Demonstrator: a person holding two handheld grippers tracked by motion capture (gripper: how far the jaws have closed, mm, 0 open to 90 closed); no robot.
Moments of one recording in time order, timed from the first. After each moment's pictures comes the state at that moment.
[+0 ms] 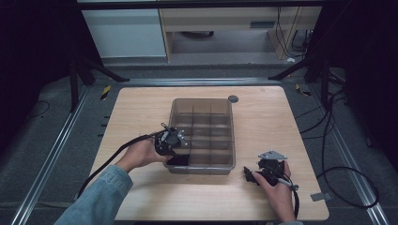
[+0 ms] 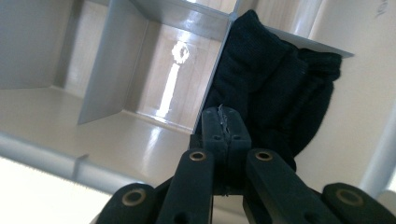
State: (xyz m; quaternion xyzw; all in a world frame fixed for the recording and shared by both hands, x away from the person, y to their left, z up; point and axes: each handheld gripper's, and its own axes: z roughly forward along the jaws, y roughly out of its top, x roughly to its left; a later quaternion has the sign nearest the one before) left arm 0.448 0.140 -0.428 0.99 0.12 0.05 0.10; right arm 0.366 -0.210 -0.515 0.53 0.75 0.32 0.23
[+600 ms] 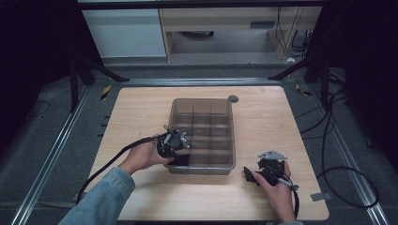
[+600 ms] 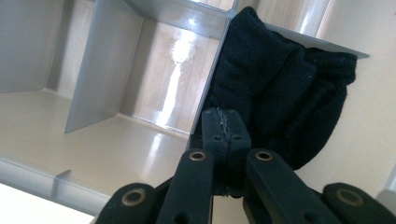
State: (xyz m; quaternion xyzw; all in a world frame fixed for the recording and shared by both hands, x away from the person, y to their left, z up) left arm 0.446 0.135 -0.435 0.99 0.12 0.05 0.09; right arm 0.366 -0.210 -0.515 0.53 0.75 0.32 0.23
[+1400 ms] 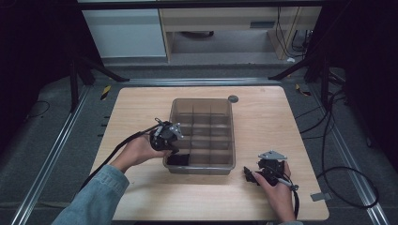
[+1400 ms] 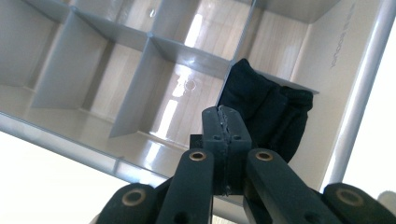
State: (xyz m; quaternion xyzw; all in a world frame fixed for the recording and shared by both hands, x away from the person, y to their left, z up) left arm 0.449 0.153 -0.403 0.97 0.13 0.05 0.19; right arm 0.366 -0.210 -0.515 0.53 0.75 0.32 0.23
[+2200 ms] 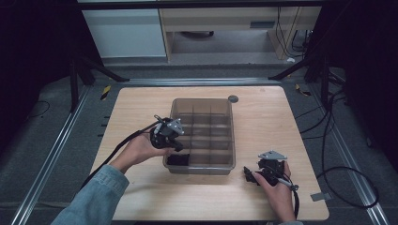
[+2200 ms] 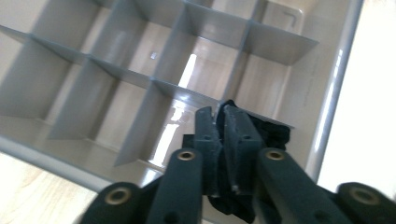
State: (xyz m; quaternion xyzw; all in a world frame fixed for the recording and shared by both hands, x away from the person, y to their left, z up) left arm 0.446 0.150 -0.387 0.96 0.13 0.06 0.24; right arm 0.366 -0.211 -0.515 0.53 0.75 0.32 0.23
